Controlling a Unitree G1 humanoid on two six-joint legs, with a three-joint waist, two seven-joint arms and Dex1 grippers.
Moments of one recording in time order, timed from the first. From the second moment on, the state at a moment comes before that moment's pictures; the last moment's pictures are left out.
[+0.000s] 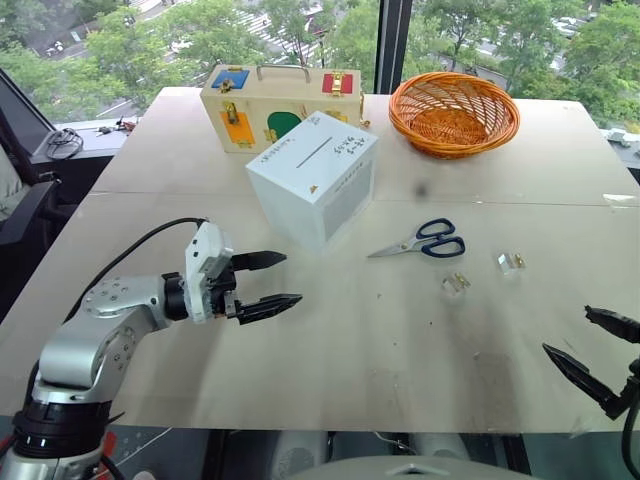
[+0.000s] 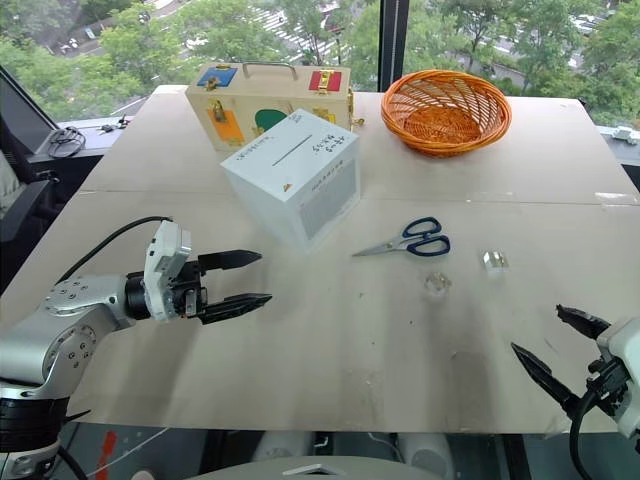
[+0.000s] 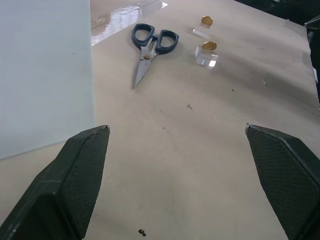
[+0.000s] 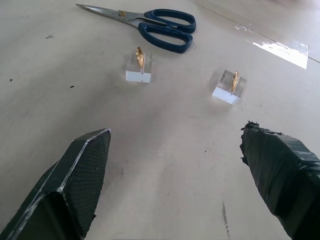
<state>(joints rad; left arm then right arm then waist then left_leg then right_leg) -0.08 0.82 0.18 -0.31 -0.65 0.54 -1.11 0.75 -0.61 -0.75 -0.78 0.58 0.45 0.80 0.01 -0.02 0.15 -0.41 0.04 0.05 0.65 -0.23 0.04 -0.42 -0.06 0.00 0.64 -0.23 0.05</state>
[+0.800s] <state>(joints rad) -0.11 0.71 0.10 -0.42 -0.69 0.49 -1.09 -0.55 -0.97 0.18 -0.18 0.28 0.60 0.90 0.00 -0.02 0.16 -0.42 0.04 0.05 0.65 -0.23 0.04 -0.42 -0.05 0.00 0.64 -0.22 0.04</state>
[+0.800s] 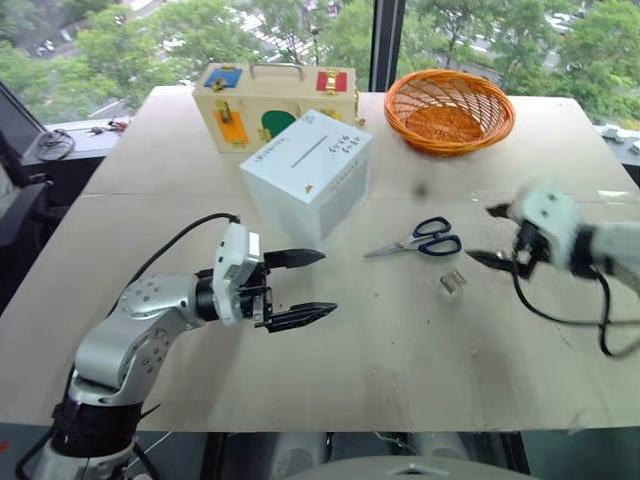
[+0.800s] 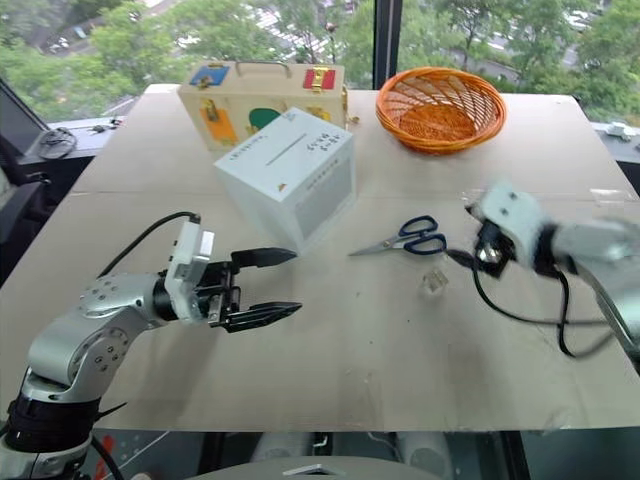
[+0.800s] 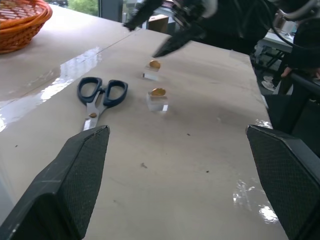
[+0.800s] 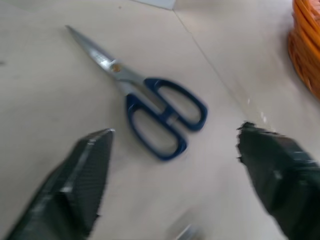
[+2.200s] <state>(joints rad) 0.04 0.70 0.12 -0.50 -0.69 0.44 -0.98 -1.09 -0.56 0.43 0.95 -0.23 -0.07 1.26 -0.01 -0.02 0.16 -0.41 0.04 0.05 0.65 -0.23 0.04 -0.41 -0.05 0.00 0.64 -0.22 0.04</state>
